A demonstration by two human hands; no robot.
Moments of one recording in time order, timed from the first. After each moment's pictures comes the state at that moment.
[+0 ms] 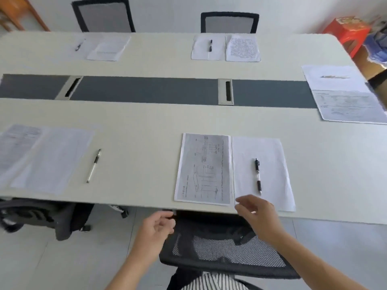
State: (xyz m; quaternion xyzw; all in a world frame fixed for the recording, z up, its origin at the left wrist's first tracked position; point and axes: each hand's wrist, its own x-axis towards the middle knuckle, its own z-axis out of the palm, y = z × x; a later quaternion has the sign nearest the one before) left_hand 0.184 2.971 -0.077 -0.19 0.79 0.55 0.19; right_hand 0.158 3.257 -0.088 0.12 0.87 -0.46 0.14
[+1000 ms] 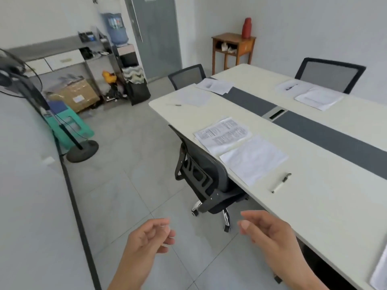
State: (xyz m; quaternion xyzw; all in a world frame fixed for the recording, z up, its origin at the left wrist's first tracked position) left_hand 0.489 2.614 0.037 -0.43 0.61 0.63 -0.21; right_hand 0.288 2.792 0.026 -0.25 0.73 -0.57 0.29
